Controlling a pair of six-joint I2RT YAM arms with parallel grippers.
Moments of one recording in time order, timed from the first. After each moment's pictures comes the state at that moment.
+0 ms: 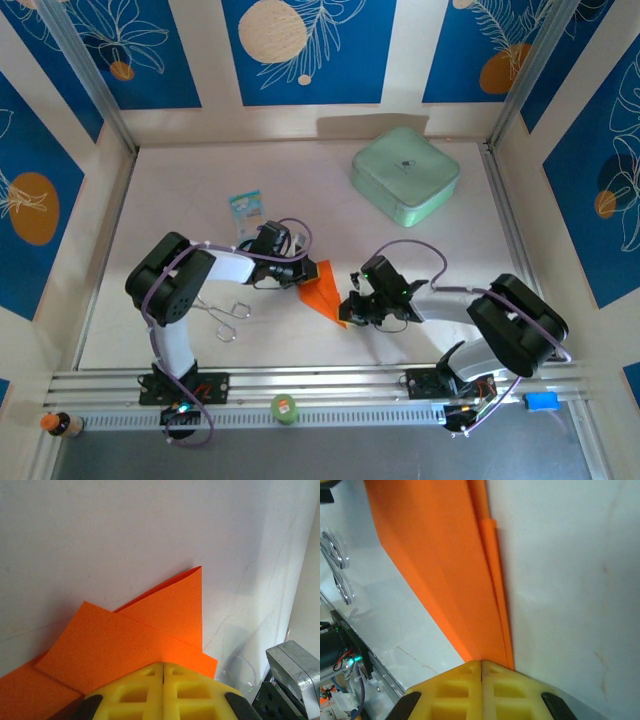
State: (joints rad) left arm -0.59 1.86 0.81 0.18 0.60 -0.87; right arm 0.70 1.41 0.41 0.00 -0.52 0.87
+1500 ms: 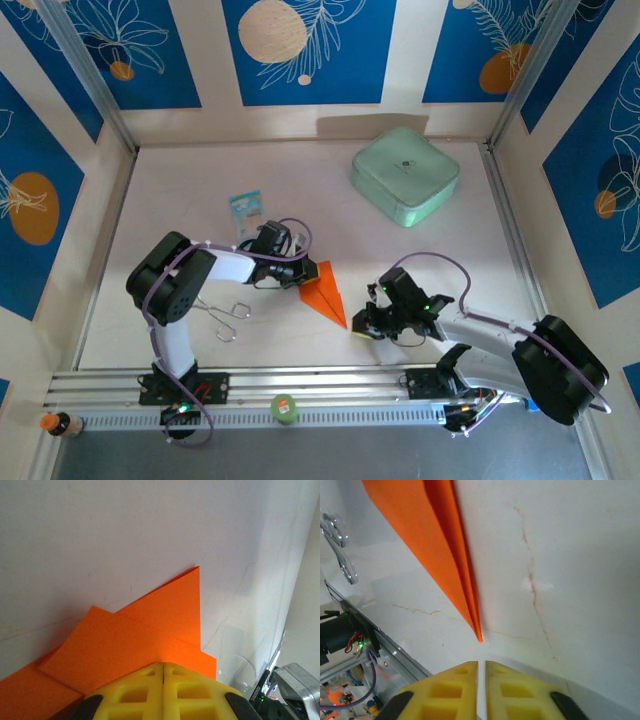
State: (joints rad) left arm -0.59 1.86 0.82 0.17 0.61 -0.89; right arm 0.69 1.11 0.29 -0.17 -0.53 0.97
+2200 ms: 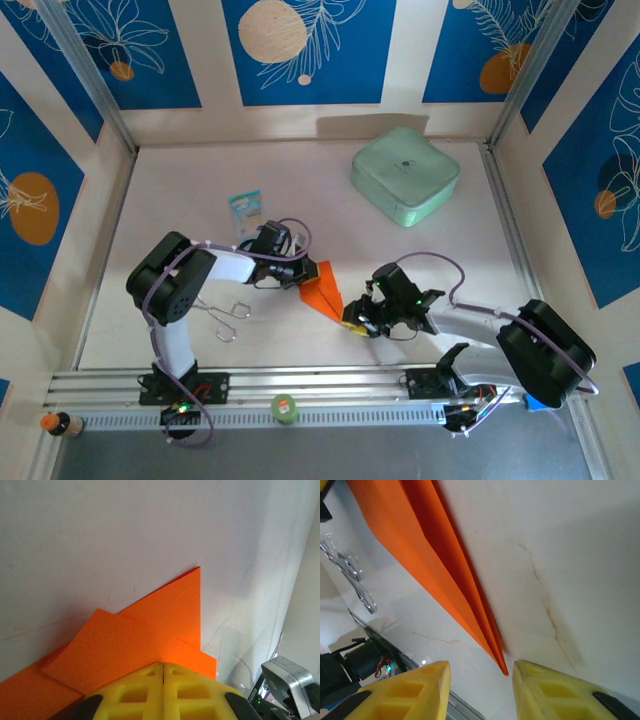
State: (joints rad) left arm -0.59 1.86 0.82 0.17 0.61 -0.91; right arm 0.70 1.23 0.34 -0.07 -0.52 1.14
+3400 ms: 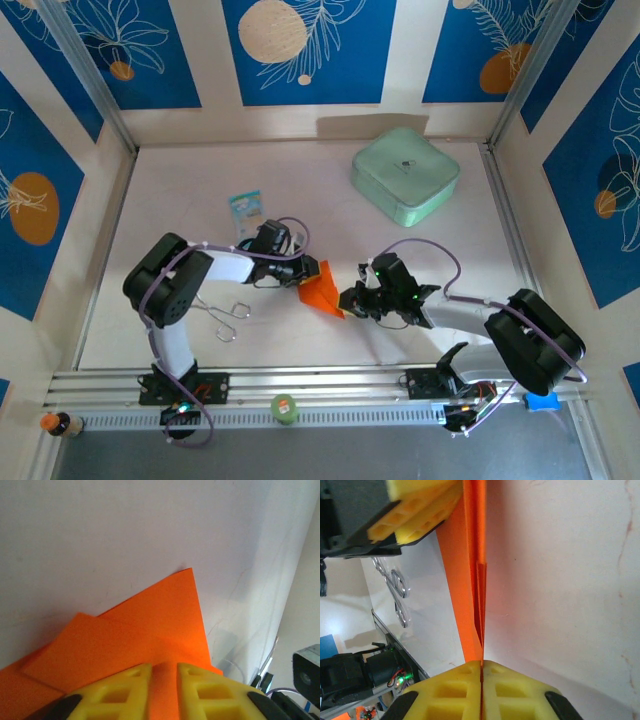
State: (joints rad) left arm -0.59 1.83 0.82 0.15 0.60 -0.94; right arm 0.66 1.30 0.36 0.15 -0.52 1.03
